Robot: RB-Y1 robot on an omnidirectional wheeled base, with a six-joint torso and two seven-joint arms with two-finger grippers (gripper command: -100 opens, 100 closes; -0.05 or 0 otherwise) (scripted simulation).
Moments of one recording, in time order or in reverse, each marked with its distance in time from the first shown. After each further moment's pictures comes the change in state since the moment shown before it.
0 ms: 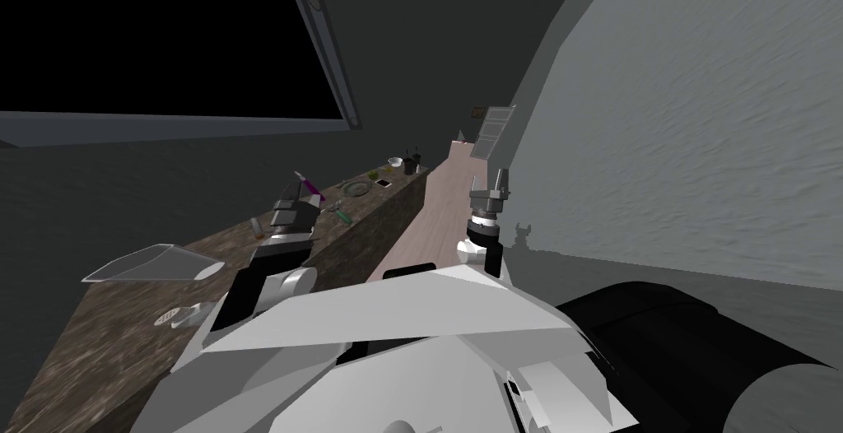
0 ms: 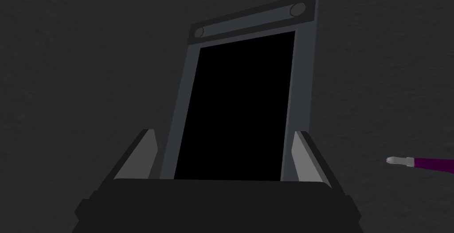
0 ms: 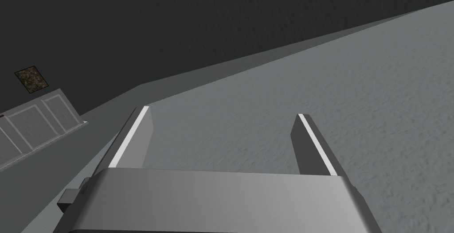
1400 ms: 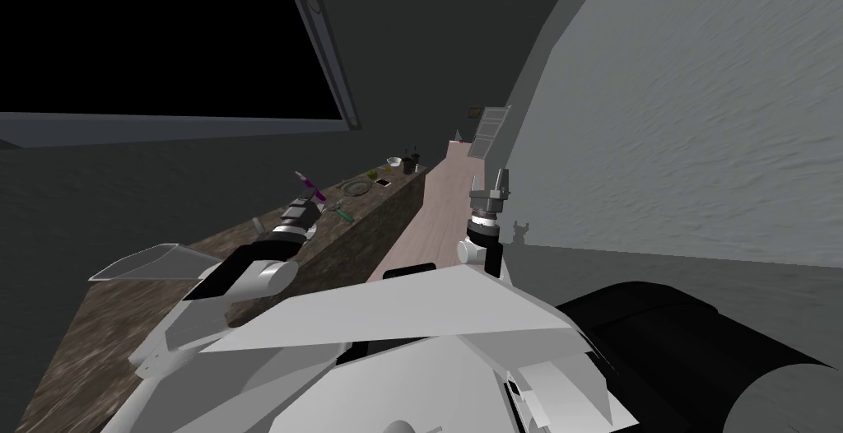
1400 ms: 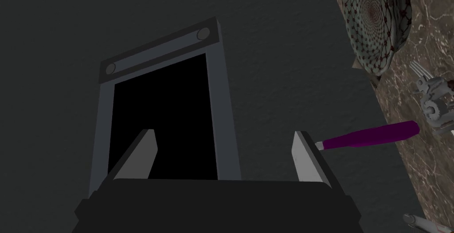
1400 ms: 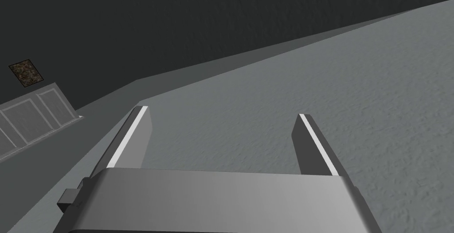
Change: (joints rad) left arm -0.074 0.208 0.079 0.088 0.202 0.362 -0.053; right arm 0.000 0.000 0.000 0.000 0.000 0.000 0.000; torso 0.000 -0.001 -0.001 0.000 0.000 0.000
